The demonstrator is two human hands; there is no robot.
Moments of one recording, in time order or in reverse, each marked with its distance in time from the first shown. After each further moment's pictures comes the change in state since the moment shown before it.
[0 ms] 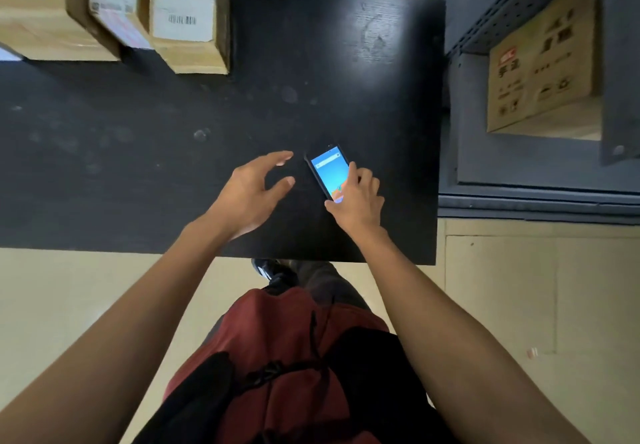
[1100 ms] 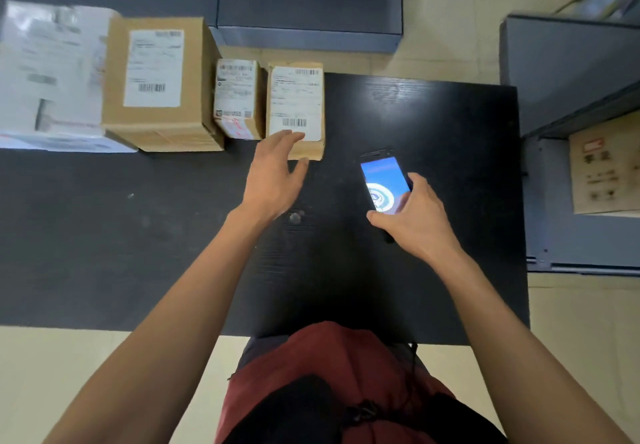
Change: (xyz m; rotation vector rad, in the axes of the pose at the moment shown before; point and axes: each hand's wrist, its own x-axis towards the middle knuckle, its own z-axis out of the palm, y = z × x) left_hand 0.122 -0.087 -0.175 0.059 0.327 0.126; right_hand 0.023 -0.172 -0.131 0.425 -0.007 0.058
